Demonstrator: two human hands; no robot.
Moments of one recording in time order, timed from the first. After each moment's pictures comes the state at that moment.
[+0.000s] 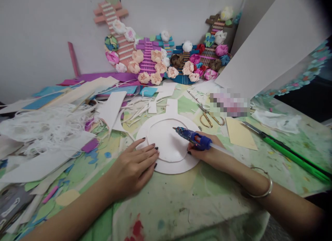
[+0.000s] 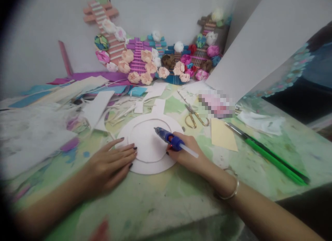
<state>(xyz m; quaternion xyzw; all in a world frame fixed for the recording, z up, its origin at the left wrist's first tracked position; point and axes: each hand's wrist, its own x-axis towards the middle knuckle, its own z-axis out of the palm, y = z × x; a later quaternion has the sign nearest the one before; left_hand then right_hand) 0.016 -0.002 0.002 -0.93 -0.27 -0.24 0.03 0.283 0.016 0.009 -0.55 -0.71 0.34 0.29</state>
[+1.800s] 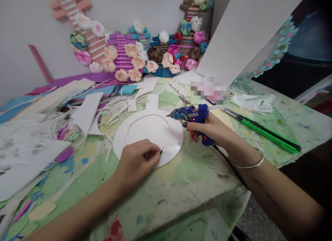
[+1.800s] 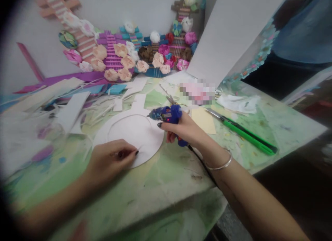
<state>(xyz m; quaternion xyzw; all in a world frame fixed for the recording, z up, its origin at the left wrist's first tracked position) 0.092 0.000 0.010 -0.84 -0.43 -0.28 -0.19 0.331 0.022 0.030 -0.53 -0.58 0.51 0.35</state>
